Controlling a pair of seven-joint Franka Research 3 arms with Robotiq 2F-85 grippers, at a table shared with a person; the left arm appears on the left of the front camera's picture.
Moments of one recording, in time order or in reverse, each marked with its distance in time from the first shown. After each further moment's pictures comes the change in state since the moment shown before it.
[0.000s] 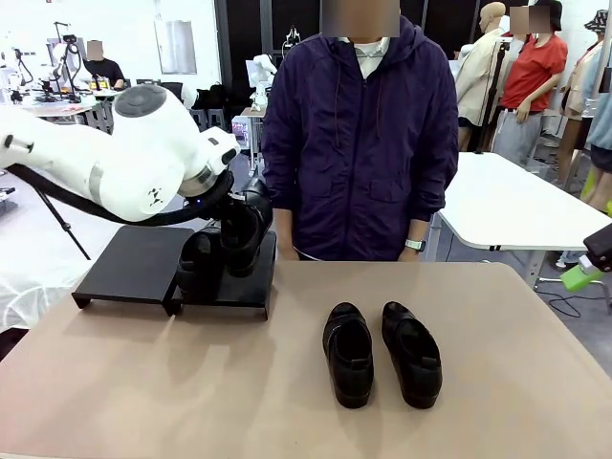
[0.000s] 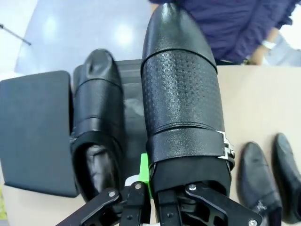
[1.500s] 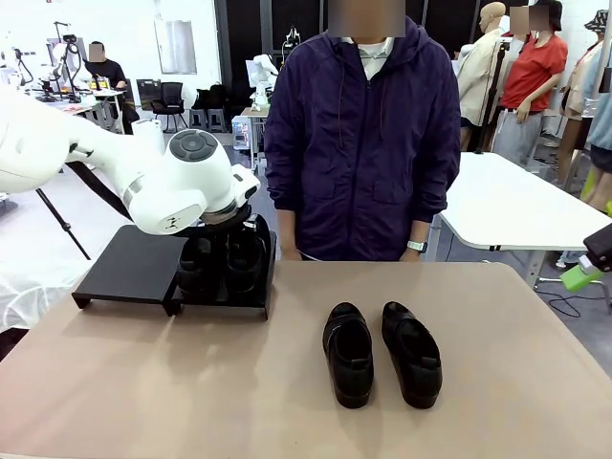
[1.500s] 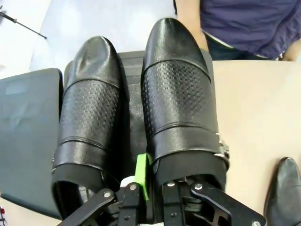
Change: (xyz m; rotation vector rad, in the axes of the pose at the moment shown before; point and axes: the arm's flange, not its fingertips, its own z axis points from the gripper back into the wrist) left arm -0.009 -0.012 -0.081 0.108 0.022 -0.038; right arm 0.000 0.000 0.000 0.000 0.000 0.000
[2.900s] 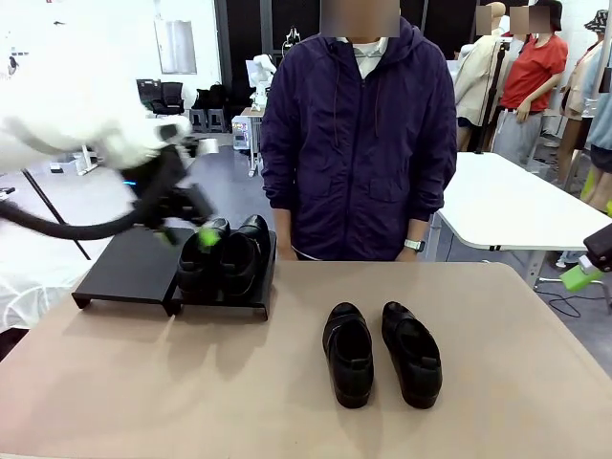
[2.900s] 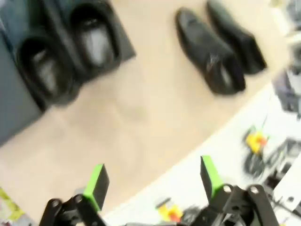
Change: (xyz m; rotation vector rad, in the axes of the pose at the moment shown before) left arm -0.028 0.107 0.183 -0.510 0.483 -0.317; right arm 0.000 0.000 0.000 0.000 0.000 0.000
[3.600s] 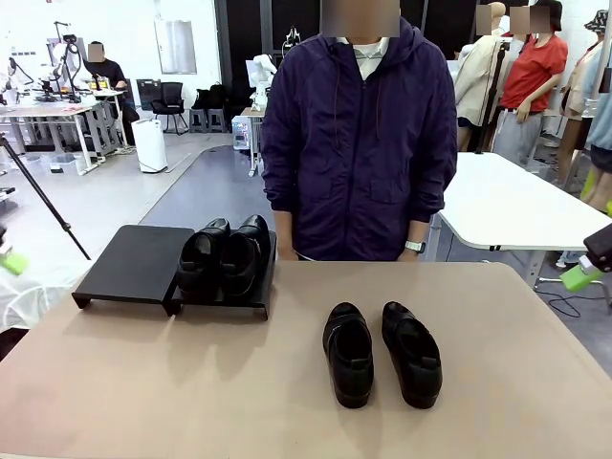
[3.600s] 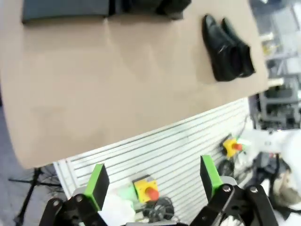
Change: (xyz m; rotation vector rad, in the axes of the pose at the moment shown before) left arm -0.256 0.075 0.077 -0.099 -0.294 0.398; right arm 0.000 0.000 0.000 0.000 0.000 0.000
